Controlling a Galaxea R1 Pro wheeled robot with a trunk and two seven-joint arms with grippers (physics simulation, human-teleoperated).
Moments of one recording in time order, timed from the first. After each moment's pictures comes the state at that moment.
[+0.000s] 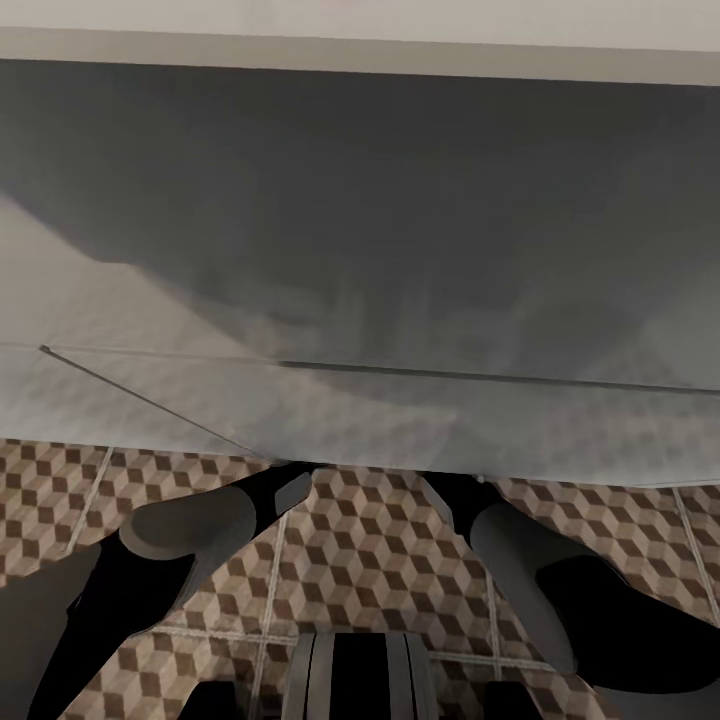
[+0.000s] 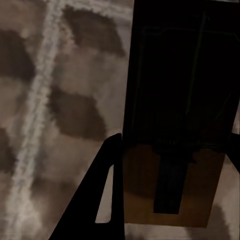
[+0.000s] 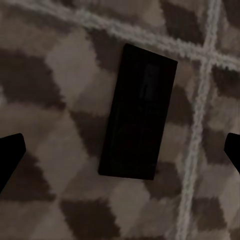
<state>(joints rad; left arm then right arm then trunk) -1.19 -0.16 -2.03 -0.14 2.17 -0.13 0.20 -1.06 0.16 0.20 -0.22 -0.01 0.19 -0.46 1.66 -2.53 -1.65</state>
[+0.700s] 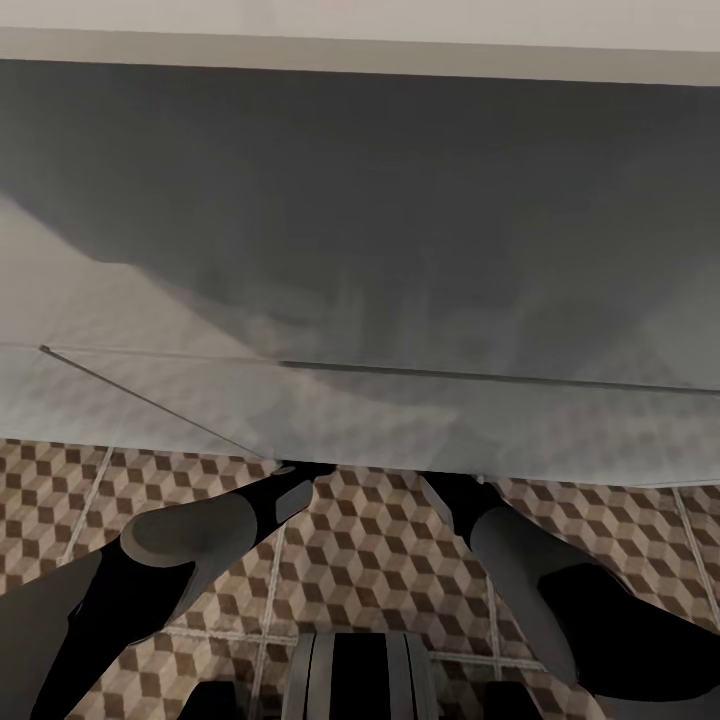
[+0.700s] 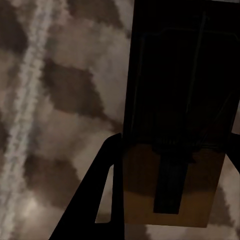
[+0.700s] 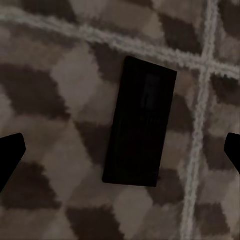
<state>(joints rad) -1.16 -0.16 -2.03 -0.15 2.17 -0.14 0.20 -1.04 0.16 0.20 -0.28 -0.01 0.19 -0.46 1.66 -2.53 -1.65</state>
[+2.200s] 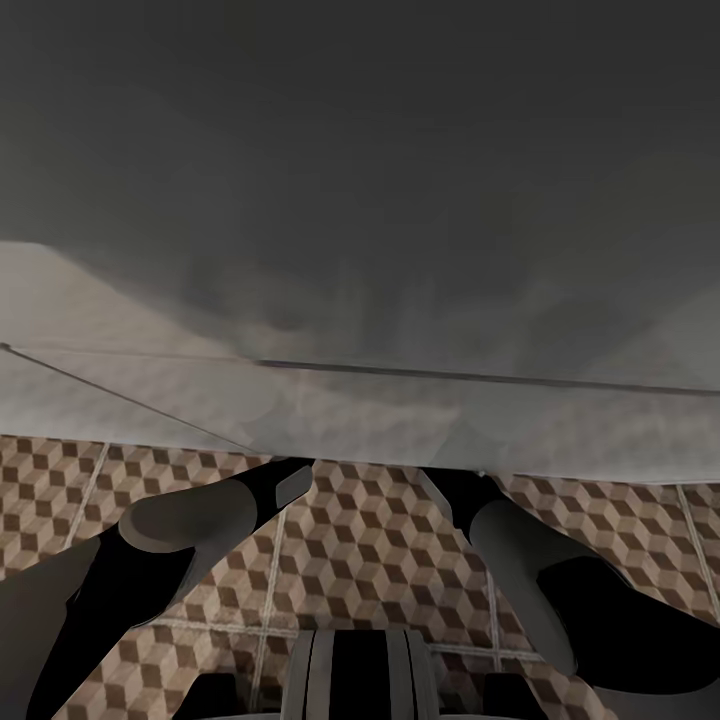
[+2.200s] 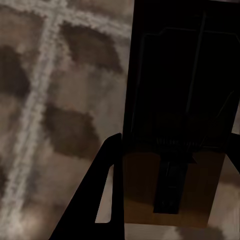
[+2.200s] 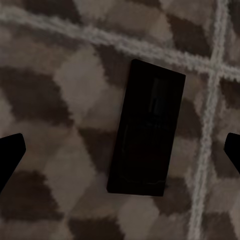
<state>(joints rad) -1.21 -0.16 -2.03 -0.15 2.17 -0.18 0.21 -1.06 0.16 0.21 -0.28 -0.01 0.19 -0.46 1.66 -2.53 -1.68</state>
